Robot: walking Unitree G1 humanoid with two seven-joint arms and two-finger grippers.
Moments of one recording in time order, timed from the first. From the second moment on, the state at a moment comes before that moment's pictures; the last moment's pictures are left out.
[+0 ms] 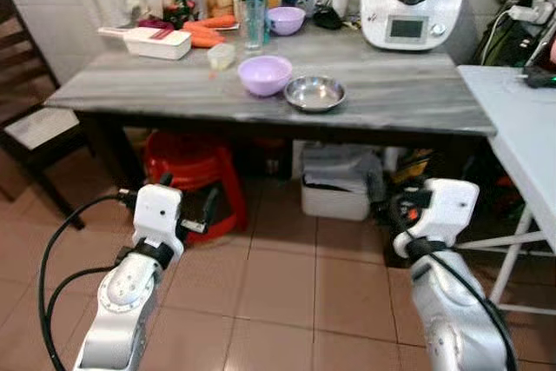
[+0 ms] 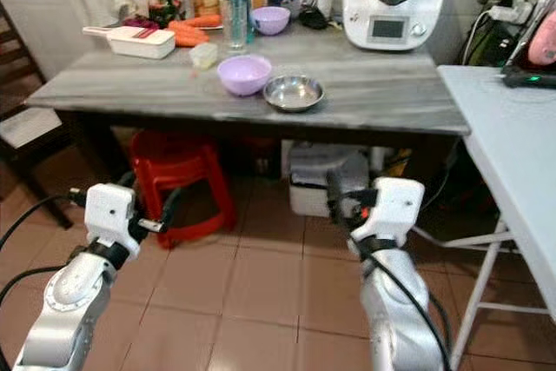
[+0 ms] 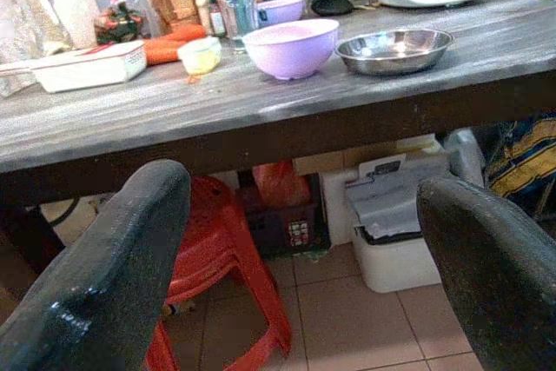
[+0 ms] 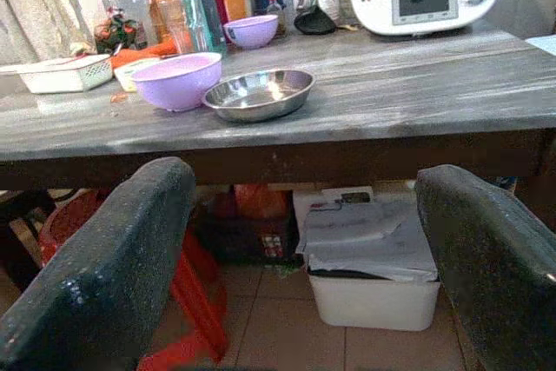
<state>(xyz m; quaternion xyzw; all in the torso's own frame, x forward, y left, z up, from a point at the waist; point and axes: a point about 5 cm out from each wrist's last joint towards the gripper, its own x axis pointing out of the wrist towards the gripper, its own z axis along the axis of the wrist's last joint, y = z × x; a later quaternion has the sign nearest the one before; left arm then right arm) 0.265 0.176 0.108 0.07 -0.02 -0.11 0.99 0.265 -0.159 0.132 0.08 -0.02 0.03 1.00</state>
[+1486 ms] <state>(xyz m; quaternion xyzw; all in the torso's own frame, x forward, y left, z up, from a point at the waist) 0.264 0.157 0.105 0.05 -0.01 -0.14 0.99 0.267 -0.164 0.125 0.08 0.00 0.02 1.00</state>
